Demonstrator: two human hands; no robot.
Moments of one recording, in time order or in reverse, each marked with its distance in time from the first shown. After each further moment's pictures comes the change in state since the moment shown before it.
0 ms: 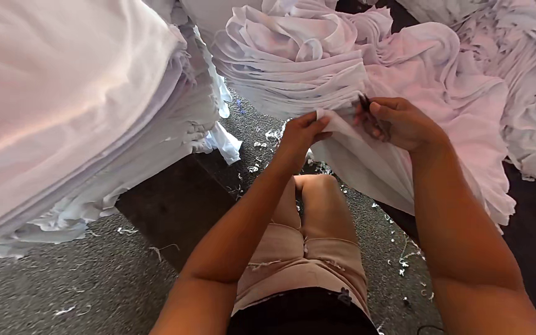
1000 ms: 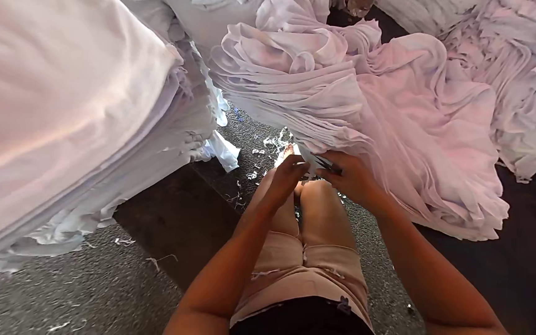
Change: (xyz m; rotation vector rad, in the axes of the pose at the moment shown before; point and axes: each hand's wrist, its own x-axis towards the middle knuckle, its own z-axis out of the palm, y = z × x) left_hand -0.033 -0.077 -0.043 0.316 -0.002 -0.102; right_hand -0.028 0.028 0.108 -0.631 0.219 -0.017
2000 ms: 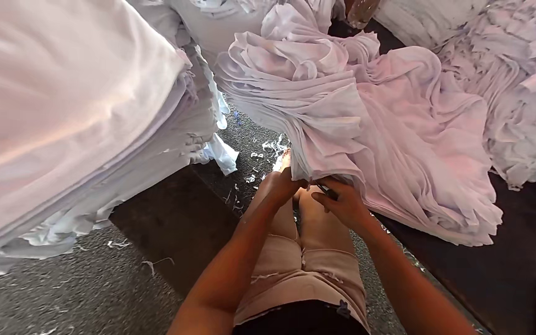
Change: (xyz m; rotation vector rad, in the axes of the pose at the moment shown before) left_hand 0.008 -0.006 -0.006 0.135 -0.092 -0.085; right_hand -0.029 0.008 0.033 0.227 -0.062 0.226
